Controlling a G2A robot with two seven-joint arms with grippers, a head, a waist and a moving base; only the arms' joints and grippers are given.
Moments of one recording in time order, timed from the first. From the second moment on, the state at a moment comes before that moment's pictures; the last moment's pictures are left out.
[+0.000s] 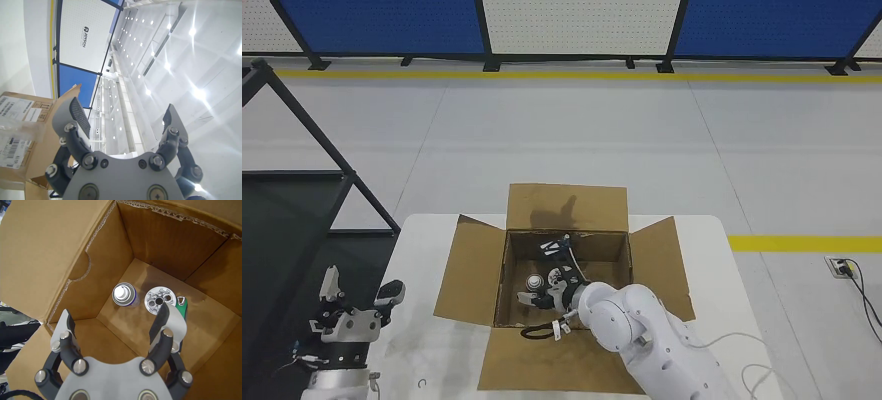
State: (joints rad) left arm 1.54 -1.27 -1.81 -1.95 -0.78 -0.11 -0.12; right arm -0.64 -1.43 0.82 -1.41 -0.79 0.14 0.81
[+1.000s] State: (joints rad) left arm 1.56 -1.28 -1.81 -1.96 -0.82 -0.09 -0.13; right arm -0.47 -1.50 0.68 -1.13 -0.94 -0.06 0.77
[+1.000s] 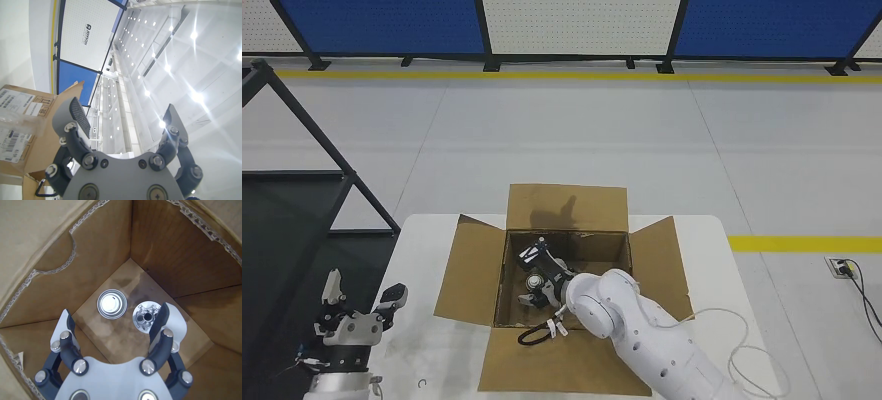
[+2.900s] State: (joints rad) left arm 1.51 -1.29 -1.80 -1.94 -0.81 -0.05 -0.15; right arm -0.74 -1.49 0.89 -1.59 -1.26 0.05 0.89
